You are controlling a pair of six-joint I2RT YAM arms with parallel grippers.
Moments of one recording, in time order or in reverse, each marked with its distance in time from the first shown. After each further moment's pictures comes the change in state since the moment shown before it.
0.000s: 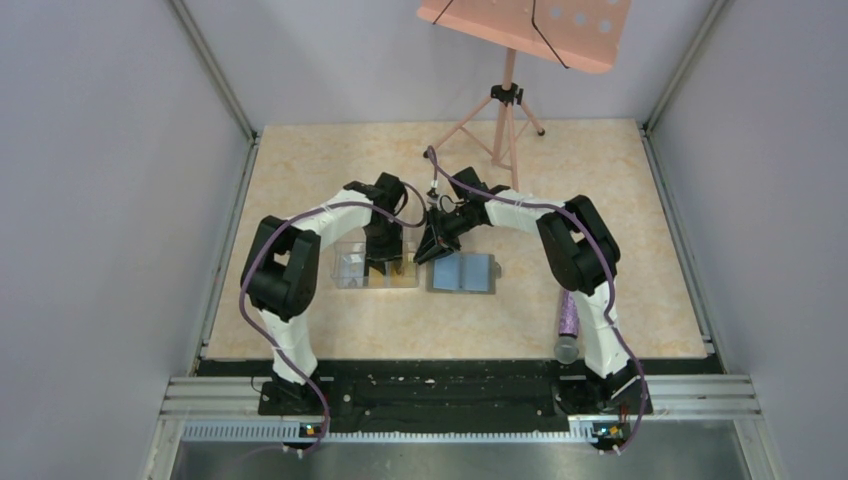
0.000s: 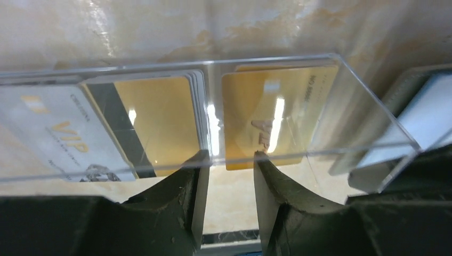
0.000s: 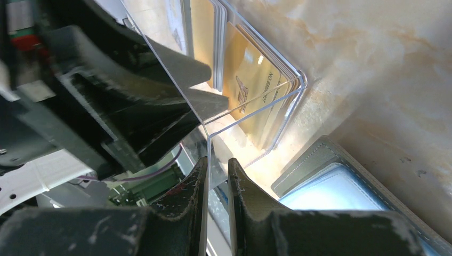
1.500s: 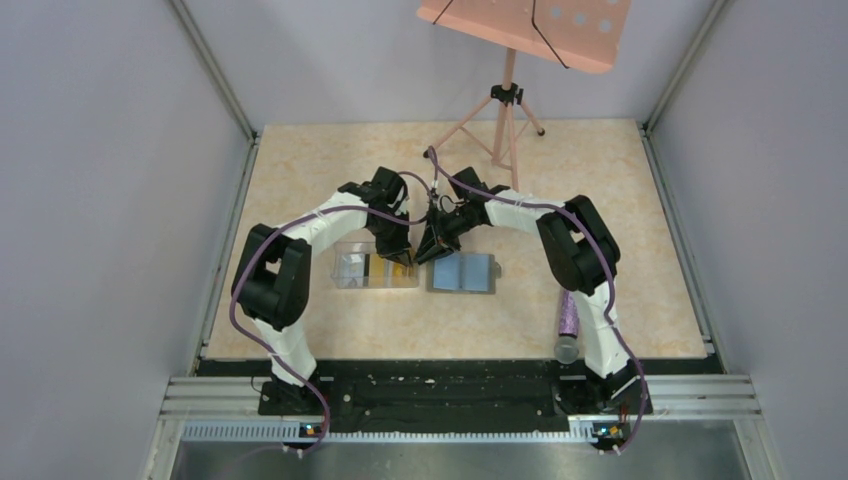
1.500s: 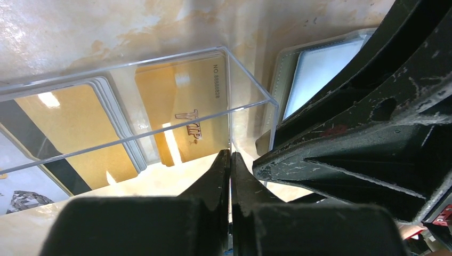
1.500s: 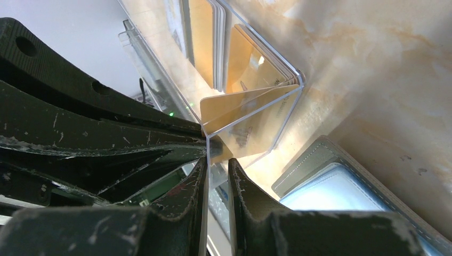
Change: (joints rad) left arm -0.010 -0.049 -0.031 0.129 0.201 -0.031; right arm 0.001 0.000 0.000 0.000 0.003 0.017
